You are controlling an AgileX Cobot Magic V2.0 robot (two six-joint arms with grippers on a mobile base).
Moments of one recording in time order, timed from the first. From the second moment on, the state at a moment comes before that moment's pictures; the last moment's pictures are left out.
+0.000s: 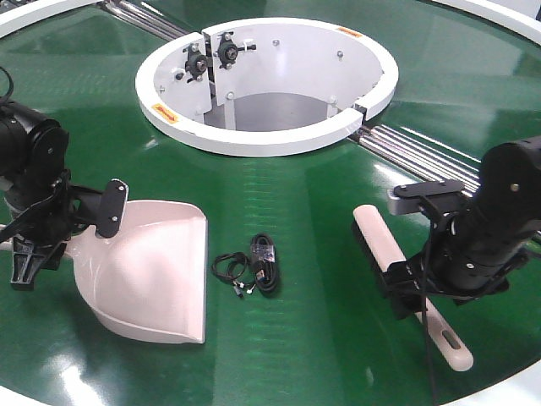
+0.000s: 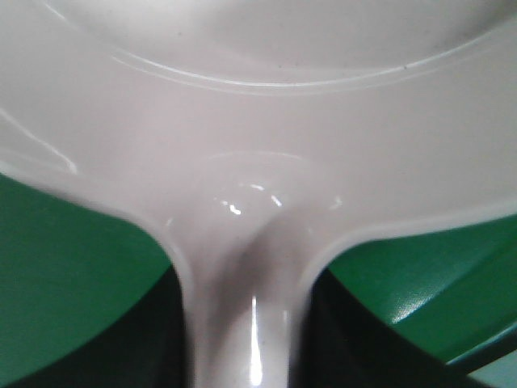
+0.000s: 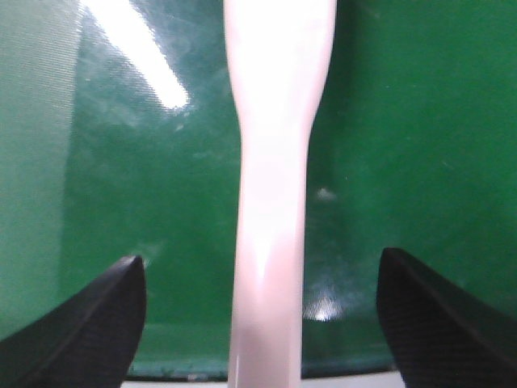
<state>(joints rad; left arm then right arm) -0.21 1.80 -1.30 0.30 1.10 1.22 0.29 1.53 -1.03 0.01 1.03 0.08</state>
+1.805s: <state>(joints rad) -0.21 1.80 -1.30 0.30 1.10 1.22 0.33 1.78 -1.16 0.02 1.08 0.15</state>
